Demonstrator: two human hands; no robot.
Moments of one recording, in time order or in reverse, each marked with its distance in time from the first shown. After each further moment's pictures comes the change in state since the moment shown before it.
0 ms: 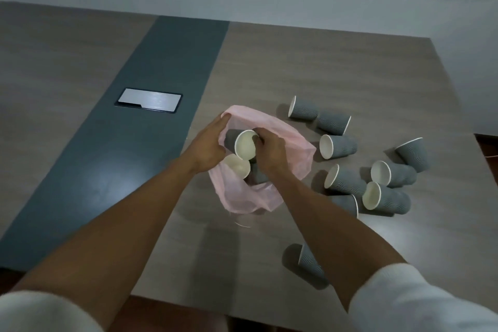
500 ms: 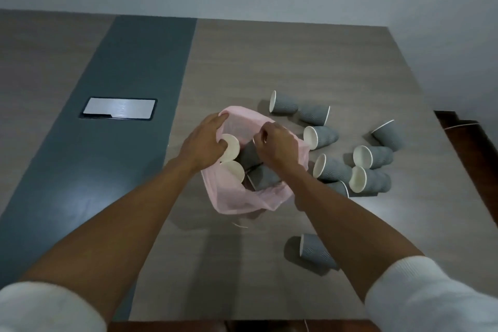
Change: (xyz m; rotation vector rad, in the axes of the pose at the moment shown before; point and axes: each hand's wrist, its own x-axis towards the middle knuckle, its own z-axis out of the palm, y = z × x) left_hand 0.036 -0.022 0.009 0.156 -0.035 0.054; right_hand -0.002 -0.008 -0.030 -0.501 0.151 0.020
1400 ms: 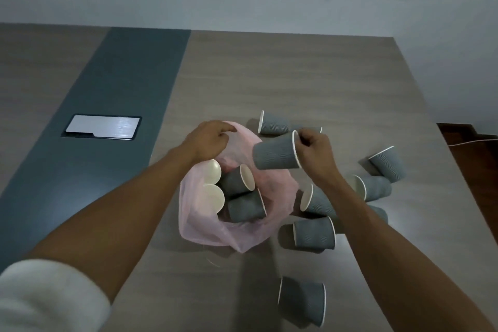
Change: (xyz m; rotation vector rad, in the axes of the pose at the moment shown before) left_hand 0.104 0.058 0.009 0.077 -0.120 -0.025; right_hand 0.065 0.104 -0.078 0.717 -0.001 0.066
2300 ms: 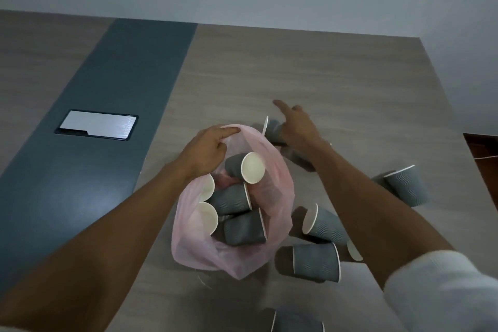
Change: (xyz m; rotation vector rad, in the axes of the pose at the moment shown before) left_hand 0.027 -0.014 0.029 -0.108 0.142 0.116; right_hand 0.138 0.037 0.044 -0.755 -0.315 0.000
